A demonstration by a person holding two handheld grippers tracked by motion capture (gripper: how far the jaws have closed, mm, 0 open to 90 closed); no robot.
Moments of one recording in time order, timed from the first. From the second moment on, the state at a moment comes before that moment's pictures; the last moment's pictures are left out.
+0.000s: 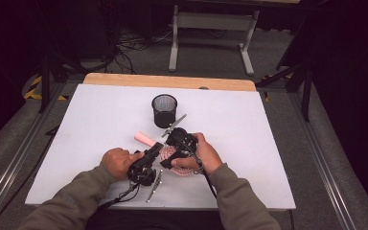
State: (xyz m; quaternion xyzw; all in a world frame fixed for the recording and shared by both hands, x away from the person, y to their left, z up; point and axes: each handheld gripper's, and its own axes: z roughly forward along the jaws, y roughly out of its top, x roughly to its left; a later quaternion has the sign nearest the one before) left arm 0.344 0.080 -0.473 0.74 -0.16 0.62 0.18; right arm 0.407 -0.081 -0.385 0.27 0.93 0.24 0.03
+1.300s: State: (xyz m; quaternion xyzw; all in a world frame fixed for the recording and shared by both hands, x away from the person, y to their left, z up) left arm 0.361 0.112 -0.433 0.74 -0.04 0.61 0.28; right arm 0.352 -0.242 -0.392 0.34 0.76 0.42 0.37
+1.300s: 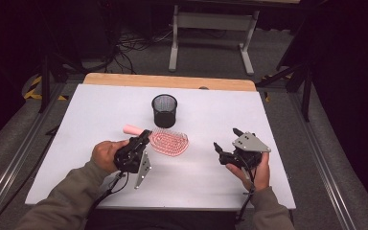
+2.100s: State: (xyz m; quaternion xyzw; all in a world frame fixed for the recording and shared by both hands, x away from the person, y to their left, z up) left arm 0.390 0.118 -0.385 0.73 0.05 0.53 0.43; right arm 0.355 -0.252 -0.410 0.34 0.75 0.43 0.37
